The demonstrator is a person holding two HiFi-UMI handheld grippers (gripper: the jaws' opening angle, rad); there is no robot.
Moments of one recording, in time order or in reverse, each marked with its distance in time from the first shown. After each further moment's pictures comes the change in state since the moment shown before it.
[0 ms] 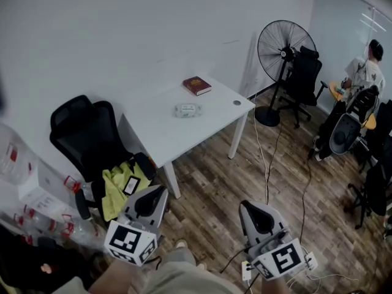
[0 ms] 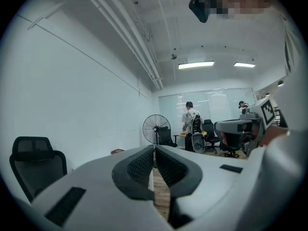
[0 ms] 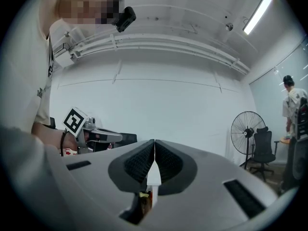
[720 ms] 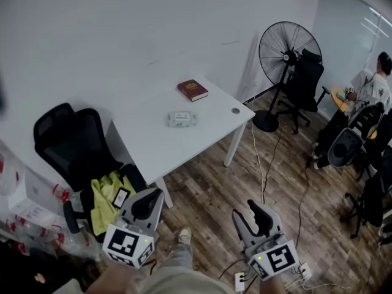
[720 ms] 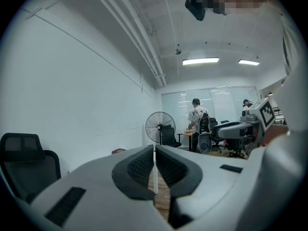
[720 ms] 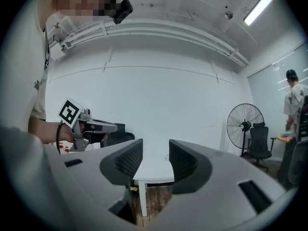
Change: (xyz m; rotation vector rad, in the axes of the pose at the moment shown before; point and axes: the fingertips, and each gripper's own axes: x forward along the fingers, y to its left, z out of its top) left arm 0.104 0.056 -0.019 -0.007 0.021 0.021; right arm 0.087 -0.089 -0.050 0.009 0.113 -0.037
